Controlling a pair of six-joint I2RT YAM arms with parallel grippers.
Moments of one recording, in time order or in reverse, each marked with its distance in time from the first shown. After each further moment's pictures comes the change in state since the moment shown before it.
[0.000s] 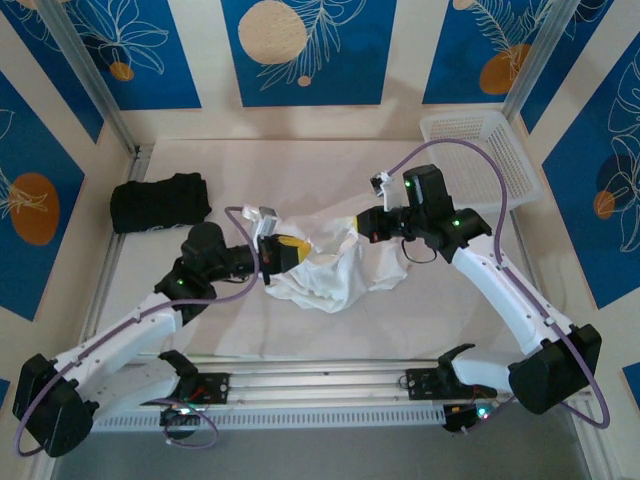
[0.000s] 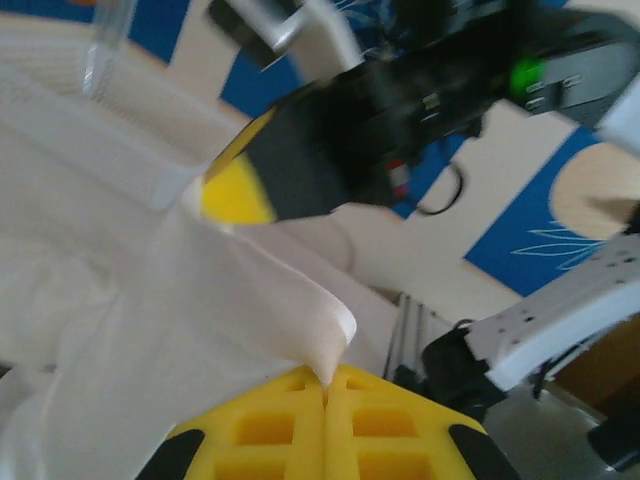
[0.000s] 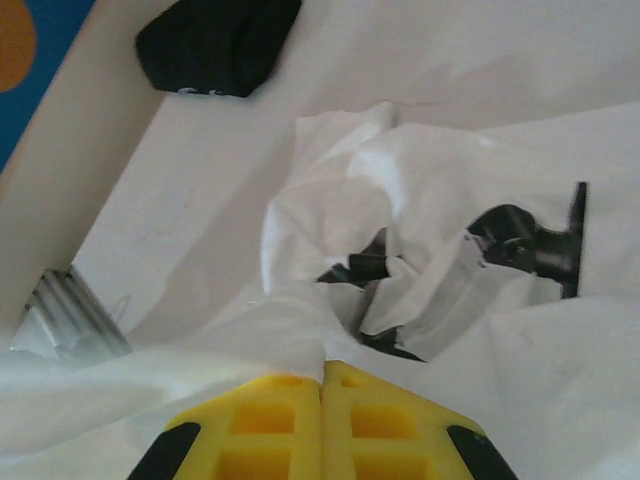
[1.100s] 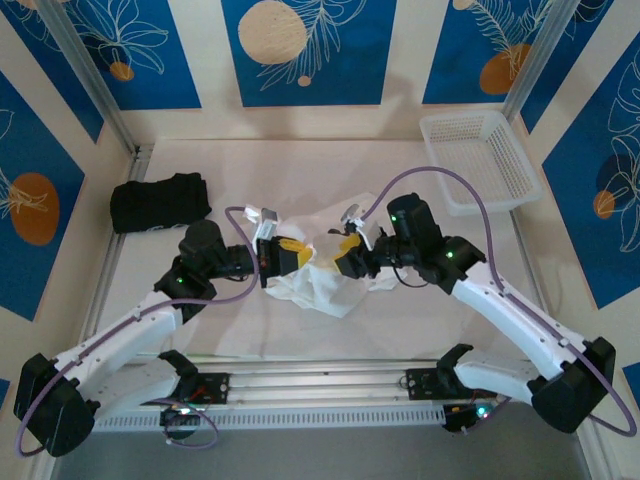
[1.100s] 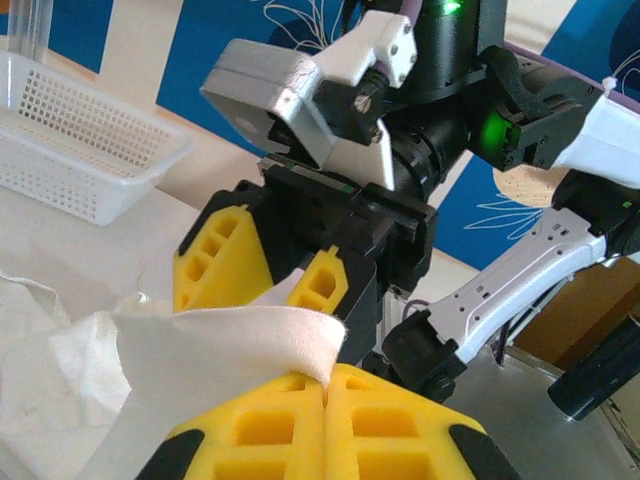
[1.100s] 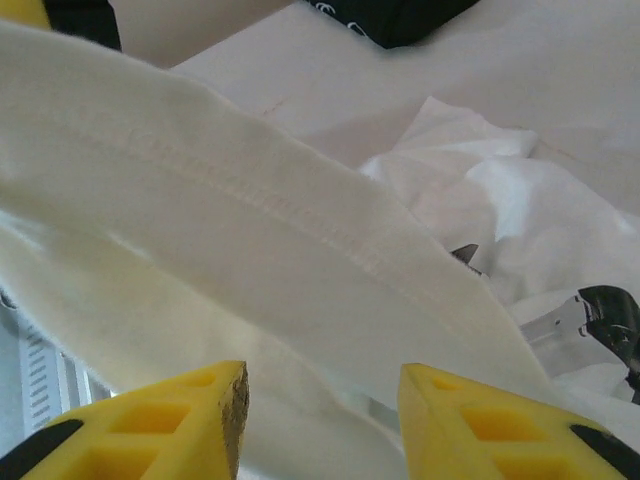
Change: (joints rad) left arm 0.021 0.010 0.019 -0.019 0.107 0.067; right arm 0.204 -0.119 -0.146 0.087 -0.036 -0.386
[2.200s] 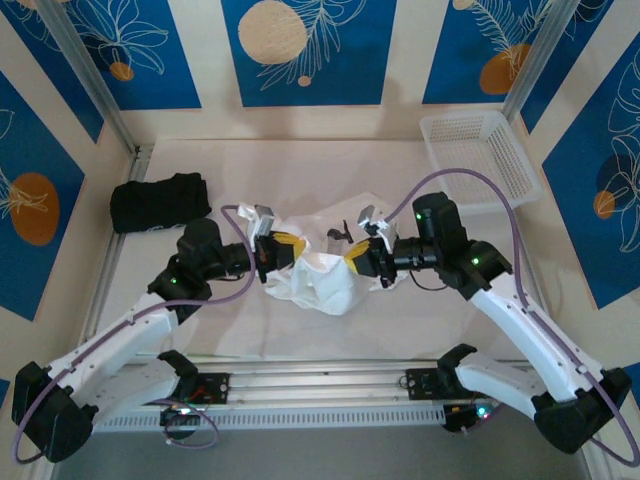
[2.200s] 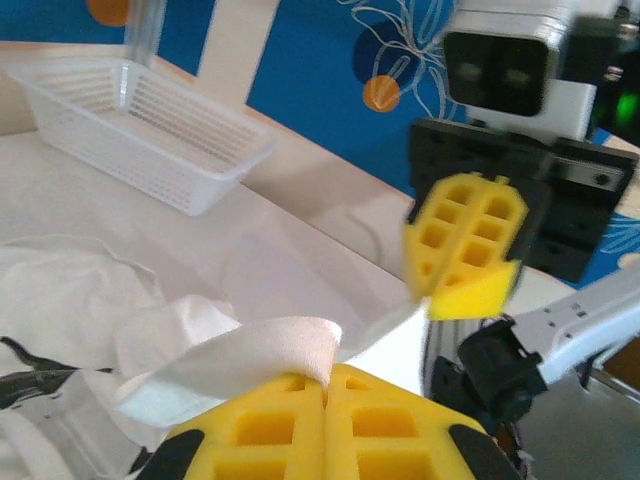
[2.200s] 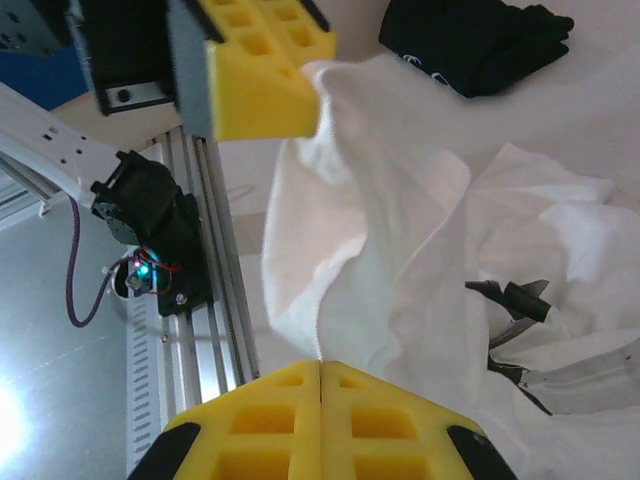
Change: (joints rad) left arm 0.016 -0.034 0.024 -0.140 -0.174 0.075; right arm -0.094 -0.137 0.002 -0.079 -0.252 -0.028
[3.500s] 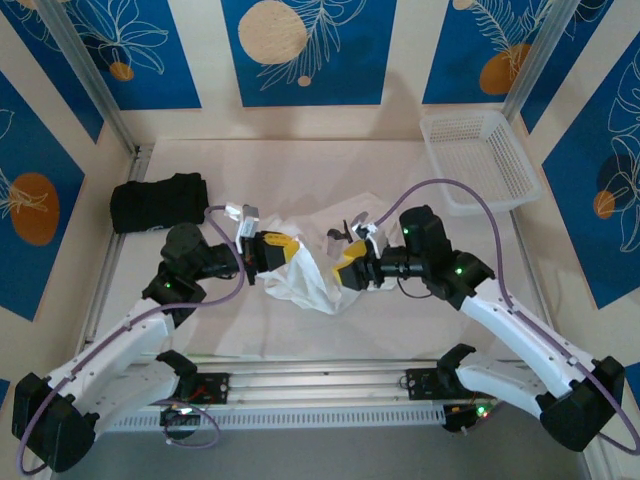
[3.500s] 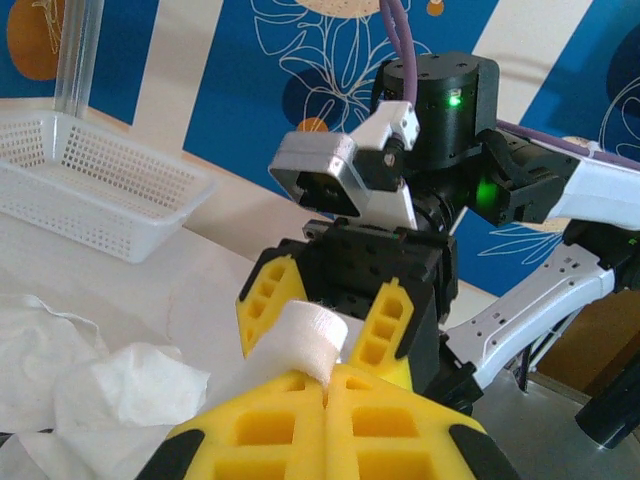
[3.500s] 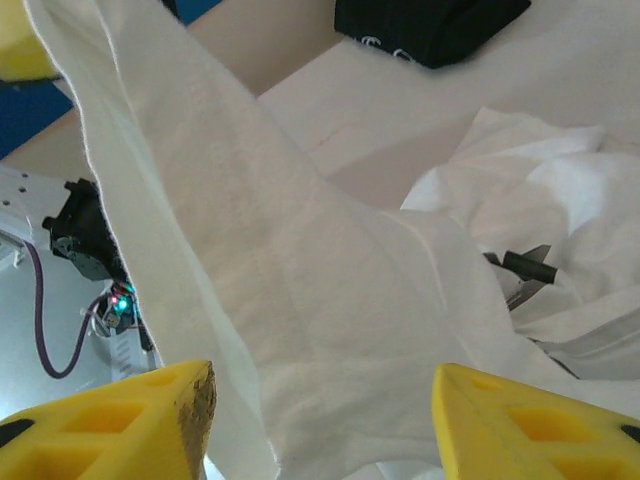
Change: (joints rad) left arm 0.069 -0.045 -0.058 0.184 0.197 -0.089; right arm 0.095 0.013 -0.143 0.198 0.153 0.211
